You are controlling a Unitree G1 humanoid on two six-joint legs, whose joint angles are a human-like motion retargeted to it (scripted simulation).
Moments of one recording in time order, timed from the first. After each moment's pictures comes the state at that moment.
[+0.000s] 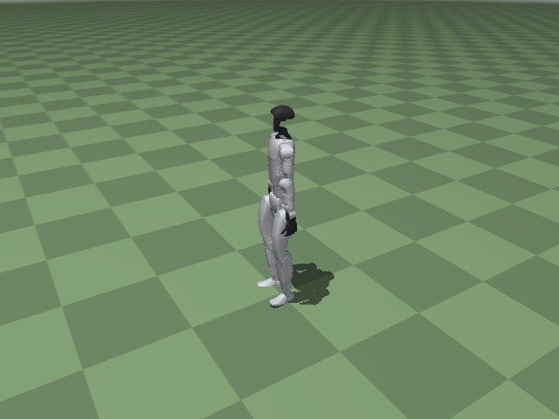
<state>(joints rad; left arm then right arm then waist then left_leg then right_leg) 0.09 0.14 0.44 1.57 0.11 0.13 -0.23 0.02 -0.14 0.12 1.52 -0.29 0.08 0.20 -0.23 0.02 -0.07 -0.07 0.04 0.25 0.16 -0.36 0.02 -0.03 -0.03 -0.26 0.08 -0.10 -0.02</state>
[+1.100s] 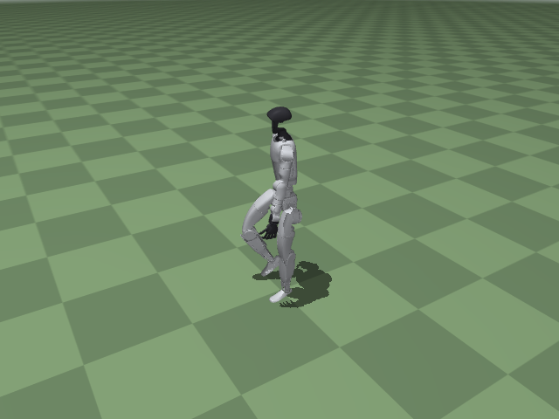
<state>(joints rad) -0.26 0.19 0.30 1.46 0.03 0.10 -0.19 0.05 -0.18 0.03 1.51 -0.29 0.11 0.21 -0.29 0.07 0.08 -0.11 0.07 0.30 0.09 -0.26 0.06 -0.63 -0.20 -0.24 1.20 0.13 0.06</state>
